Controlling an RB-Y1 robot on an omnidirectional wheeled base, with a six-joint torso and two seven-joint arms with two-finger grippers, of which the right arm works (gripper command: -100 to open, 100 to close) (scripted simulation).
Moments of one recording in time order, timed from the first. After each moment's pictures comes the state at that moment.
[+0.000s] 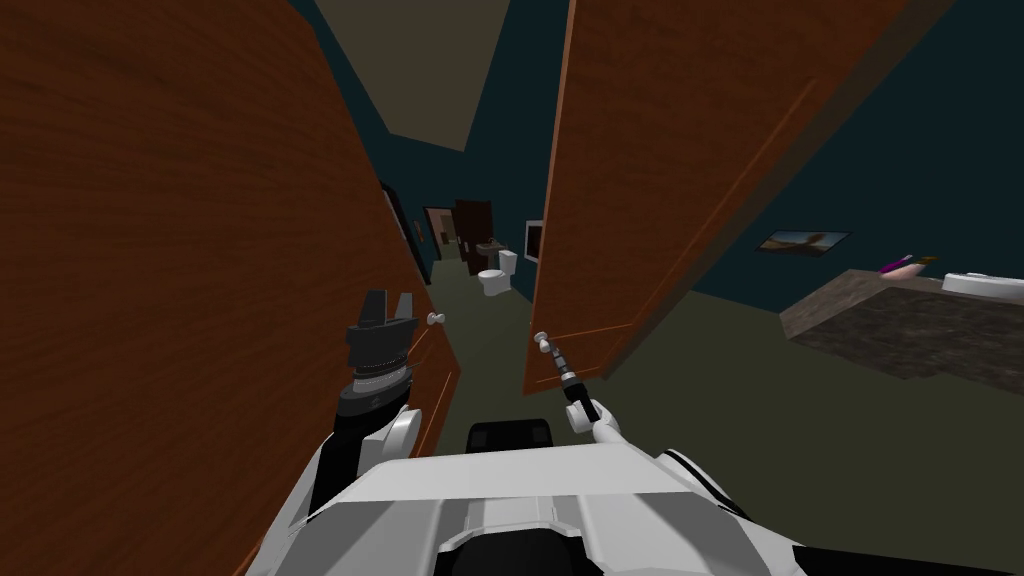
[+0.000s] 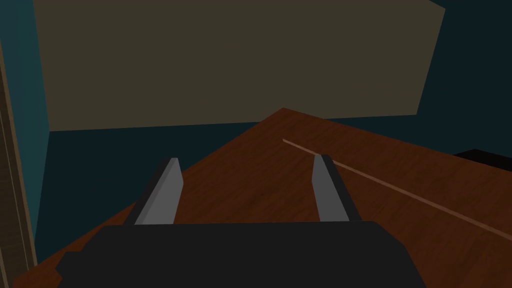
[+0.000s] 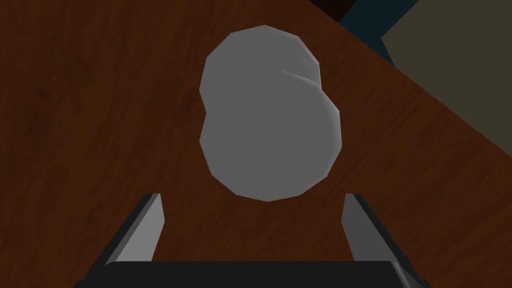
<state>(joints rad) -0.13 -0.22 0.25 -0.61 -0.21 -0.92 0.45</state>
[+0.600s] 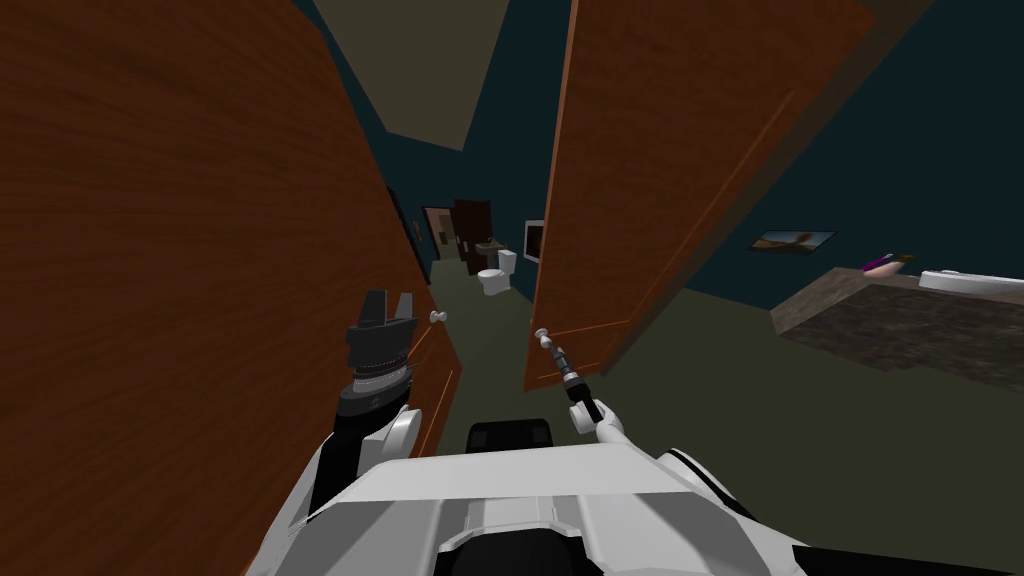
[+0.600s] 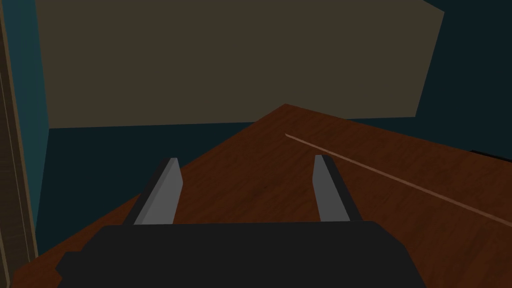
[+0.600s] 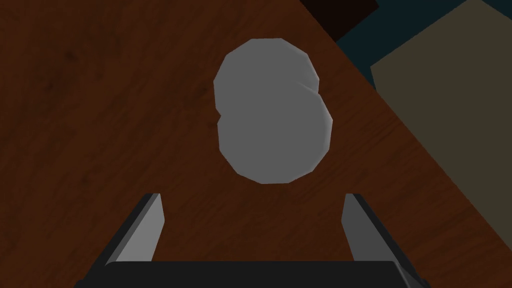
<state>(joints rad) -0.14 -0.24 0.24 -0.60 -0.17 -0.93 0.60</state>
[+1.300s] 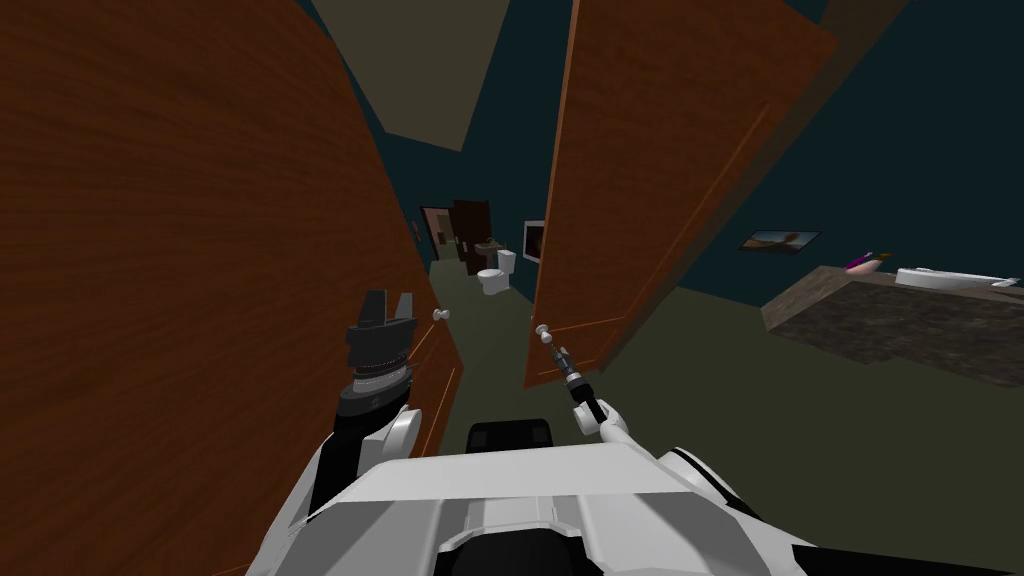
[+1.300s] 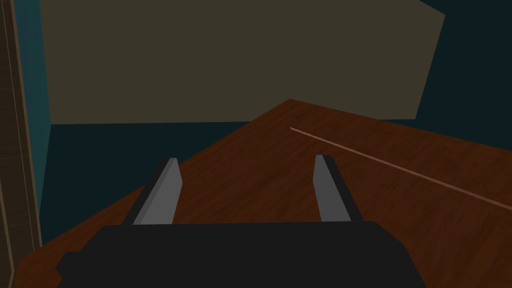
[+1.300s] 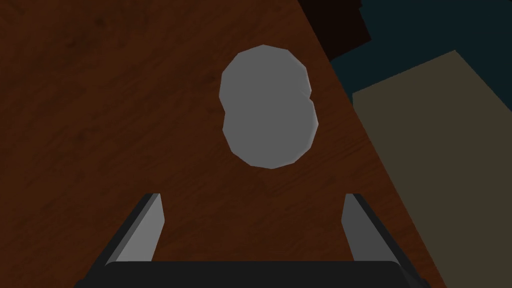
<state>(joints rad) -0.14 -0.26 0.23 -0.58 -0.13 -0.94 0.77</state>
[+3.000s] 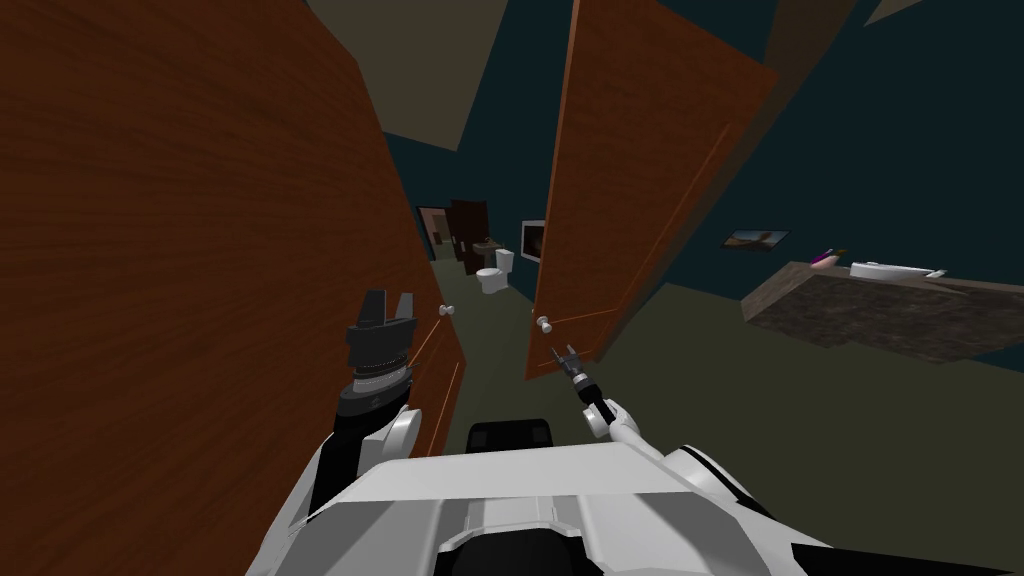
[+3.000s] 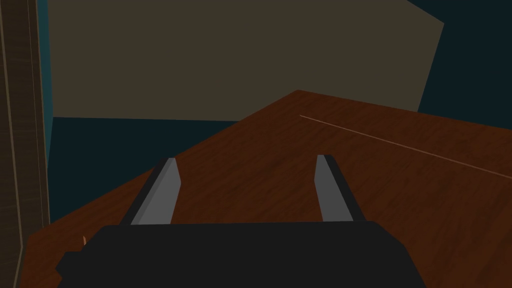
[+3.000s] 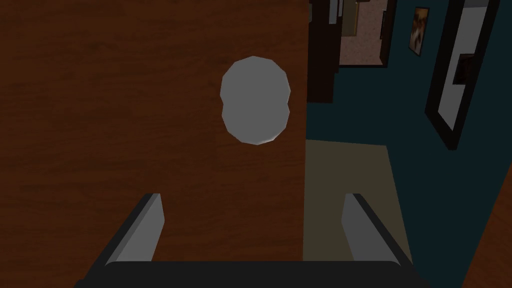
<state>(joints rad) -0.15 -0.32 0.21 -0.53 -0.04 -0.96 1.19</state>
